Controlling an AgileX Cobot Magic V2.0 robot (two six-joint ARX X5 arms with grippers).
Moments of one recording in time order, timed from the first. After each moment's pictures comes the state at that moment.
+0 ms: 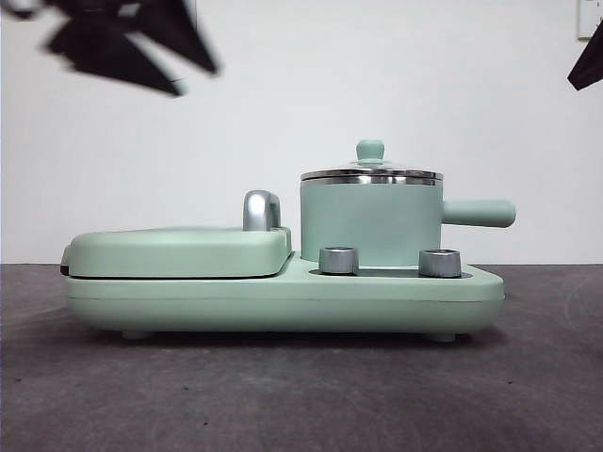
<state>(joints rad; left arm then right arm) -0.46 1.11 0.88 -0.20 0.26 0.01 0.43 0.54 0.61 -0.56 -0.10 -0.02</state>
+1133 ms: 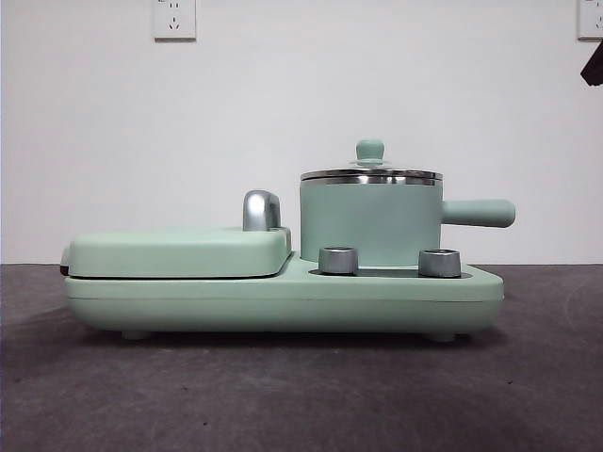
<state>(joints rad) -0.37 0.35 0.59 -0.58 0.08 -0.19 0.43 0.54 0.61 -0.52 -0.11 -0.02</state>
